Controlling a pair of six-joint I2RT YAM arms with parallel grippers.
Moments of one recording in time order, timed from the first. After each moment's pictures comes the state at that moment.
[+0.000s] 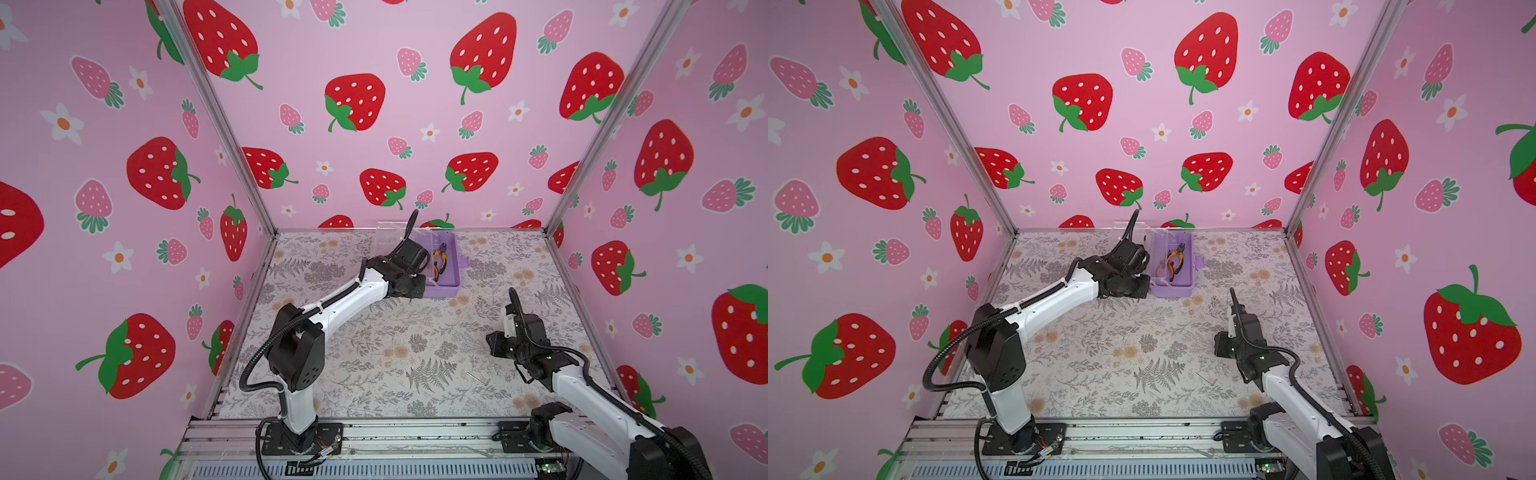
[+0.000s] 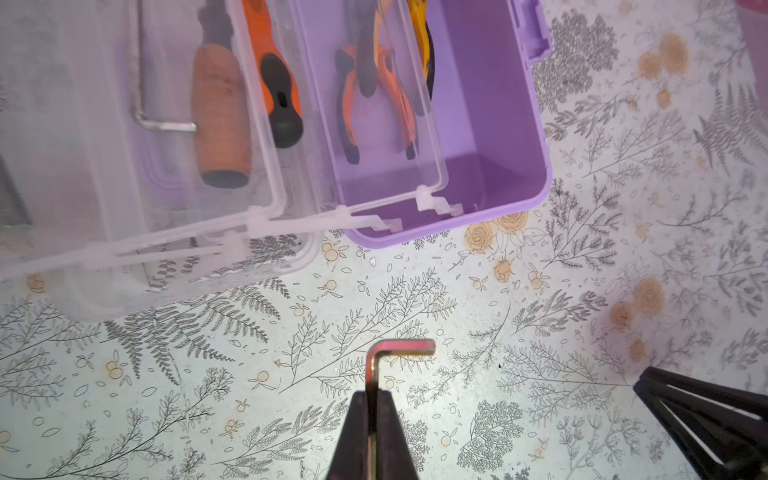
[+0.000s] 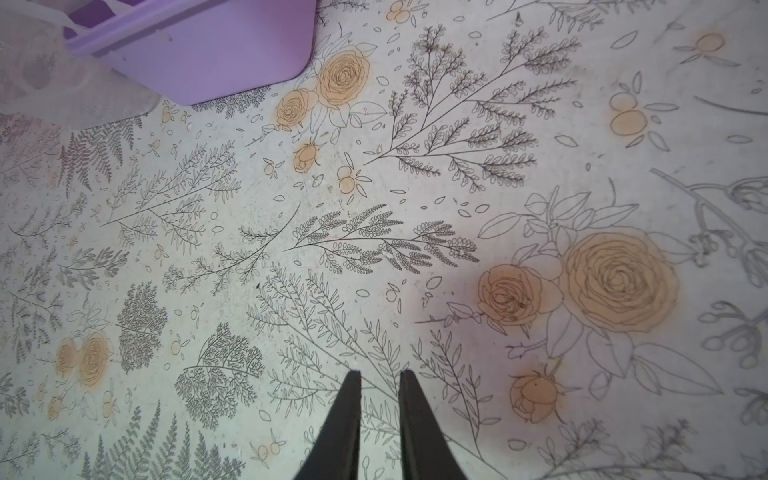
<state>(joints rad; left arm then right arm) -0.67 1.83 1.60 -0.76 -0.04 -0.42 0.36 0.95 0.33 -0.20 -0.13 0.38</state>
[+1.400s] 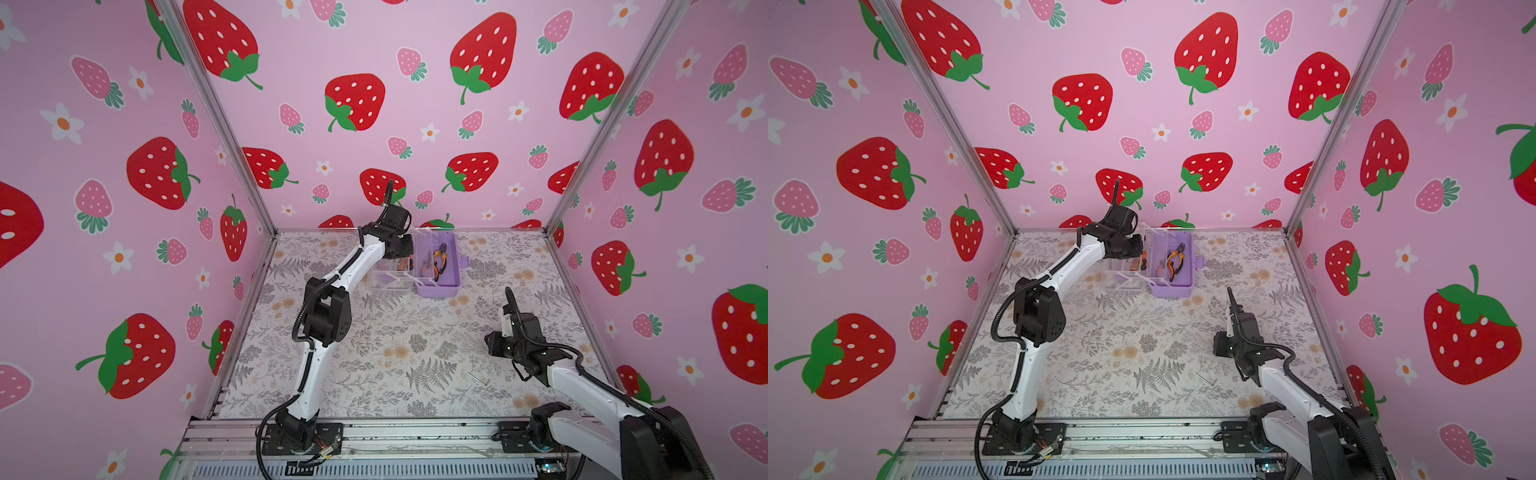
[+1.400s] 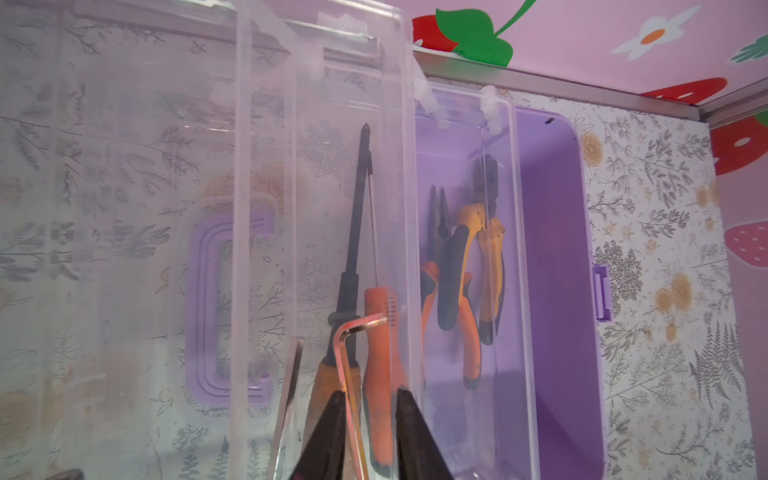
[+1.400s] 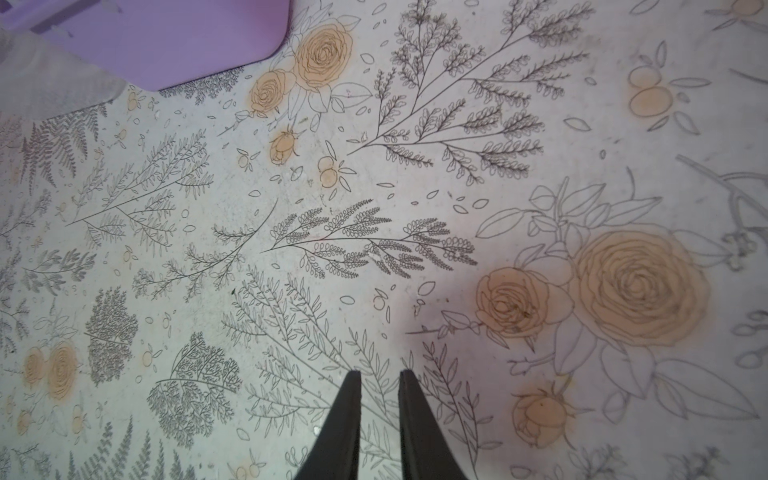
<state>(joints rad) -0.46 2.32 2.23 -0.83 0.05 -0.48 0.35 1.05 0.33 -0.14 -0.13 0.38</state>
